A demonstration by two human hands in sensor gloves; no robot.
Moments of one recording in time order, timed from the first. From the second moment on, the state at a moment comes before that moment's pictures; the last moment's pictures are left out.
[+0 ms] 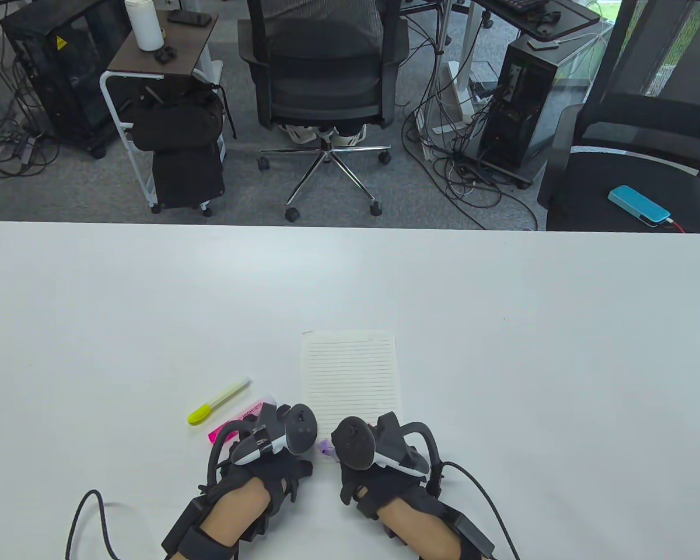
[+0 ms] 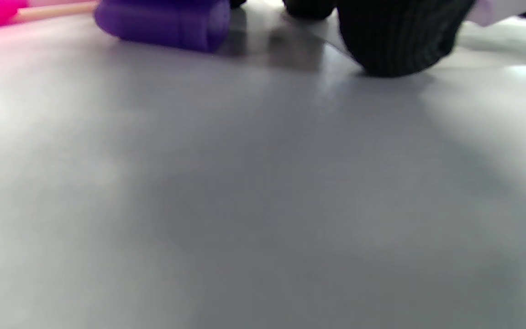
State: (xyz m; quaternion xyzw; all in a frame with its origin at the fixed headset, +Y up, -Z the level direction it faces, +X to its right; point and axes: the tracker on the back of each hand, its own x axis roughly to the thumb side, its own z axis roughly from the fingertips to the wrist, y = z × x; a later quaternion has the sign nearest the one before) left_hand -0.136 -0.773 -0.284 -0.23 -0.12 0.00 0.97; right_hand 0.029 -0.745 -0.267 0.21 0.12 0.97 0.08
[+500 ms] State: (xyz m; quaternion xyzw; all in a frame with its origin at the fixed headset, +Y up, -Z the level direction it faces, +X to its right) left_hand -0.136 -0.773 -0.283 -0.23 -0.12 0.00 0.97; right_hand 0.026 -0.750 -0.269 0.20 0.10 0.97 0.08
